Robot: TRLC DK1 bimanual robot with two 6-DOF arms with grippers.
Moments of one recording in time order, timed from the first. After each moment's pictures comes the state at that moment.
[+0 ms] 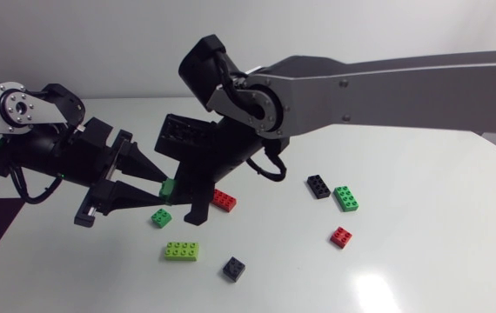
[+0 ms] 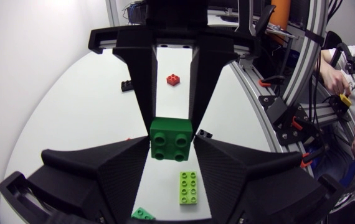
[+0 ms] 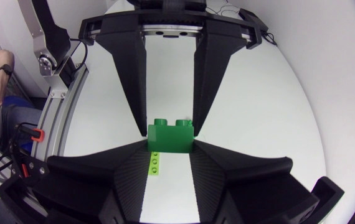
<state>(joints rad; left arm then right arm) -0.03 1.50 1.05 -0.98 0.99 1.53 0.85 1.81 1.52 -0.55 -0.39 -0.62</state>
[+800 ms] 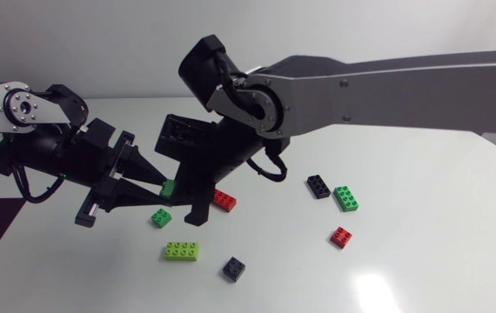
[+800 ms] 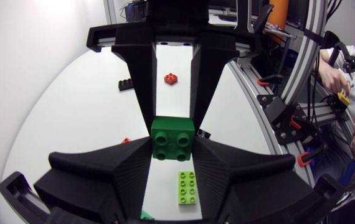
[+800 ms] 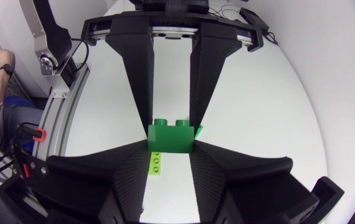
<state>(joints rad) -0.04 1.52 1.06 -0.99 0.99 1.53 0.86 1.81 1.52 -0.55 -0.40 -0.61</state>
